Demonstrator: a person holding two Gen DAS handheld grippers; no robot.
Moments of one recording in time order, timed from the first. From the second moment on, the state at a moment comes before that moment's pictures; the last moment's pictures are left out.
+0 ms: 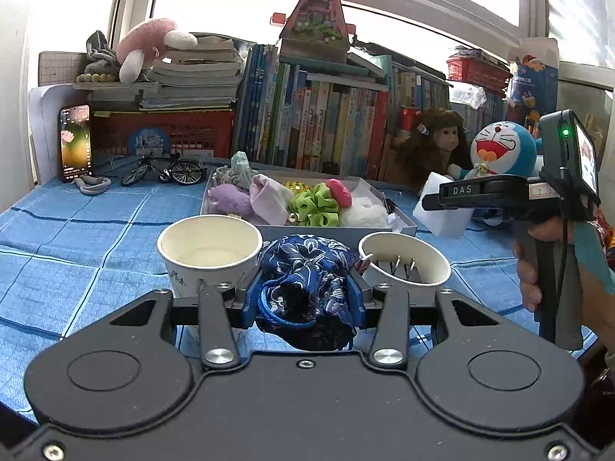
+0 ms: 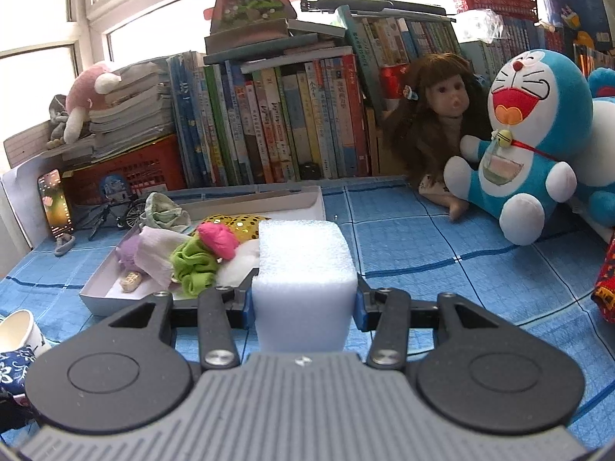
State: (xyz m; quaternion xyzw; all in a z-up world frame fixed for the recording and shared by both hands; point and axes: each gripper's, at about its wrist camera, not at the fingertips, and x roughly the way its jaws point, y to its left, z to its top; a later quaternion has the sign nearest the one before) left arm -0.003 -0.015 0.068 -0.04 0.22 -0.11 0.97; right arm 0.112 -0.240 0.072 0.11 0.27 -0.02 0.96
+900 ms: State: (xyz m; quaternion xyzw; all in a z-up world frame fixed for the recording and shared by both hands) left arm 0.022 0.002 0.135 -0.02 0.19 -0.13 0.97; right arm 0.105 -0.218 0.097 0.11 0.26 0.02 0.96
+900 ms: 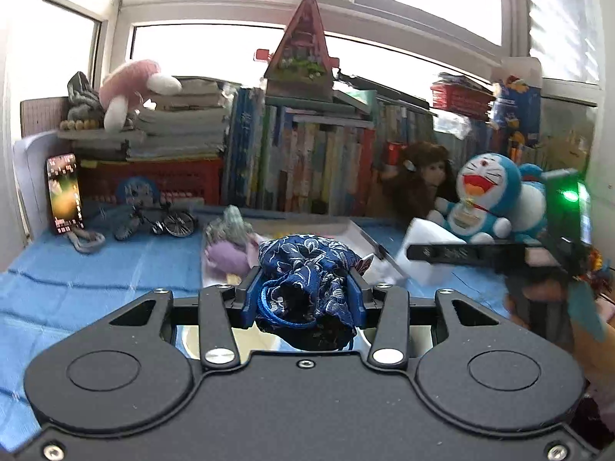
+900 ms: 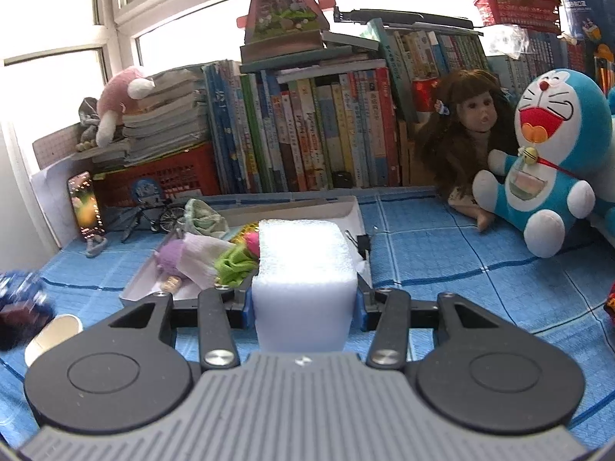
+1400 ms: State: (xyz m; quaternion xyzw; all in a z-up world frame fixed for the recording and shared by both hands) left arm 0.144 -0.013 0.157 0.00 0.23 -0.10 0.97; right arm 0.126 -0.199 0.113 0.10 0.26 0.04 0.96
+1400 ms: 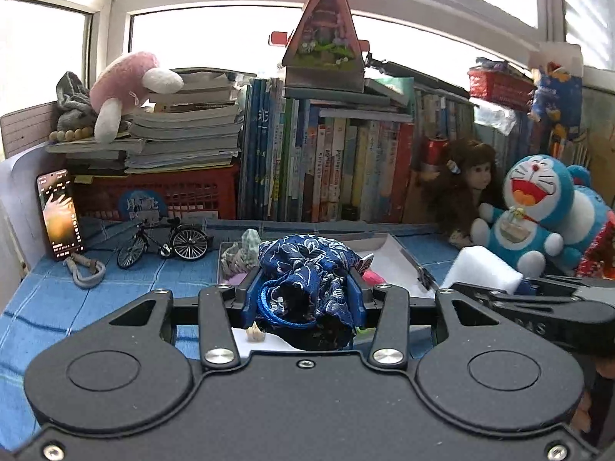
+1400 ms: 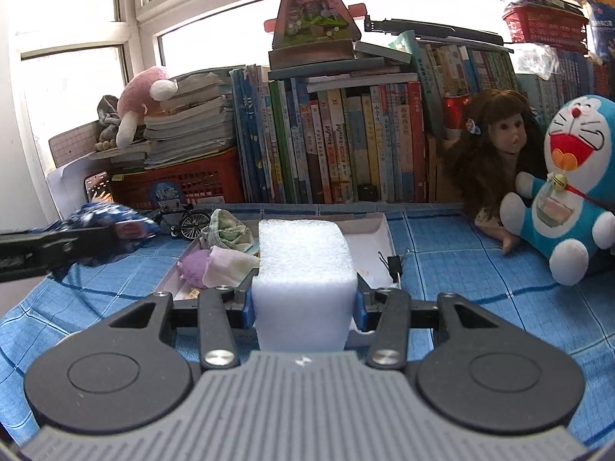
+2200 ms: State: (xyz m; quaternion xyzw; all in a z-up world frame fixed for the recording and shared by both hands) left arm 0.306 -0.025 0.138 -0.05 0.34 -0.09 0.94; right arm 0.227 -0.214 0.111 0.11 0.30 0.01 0.95
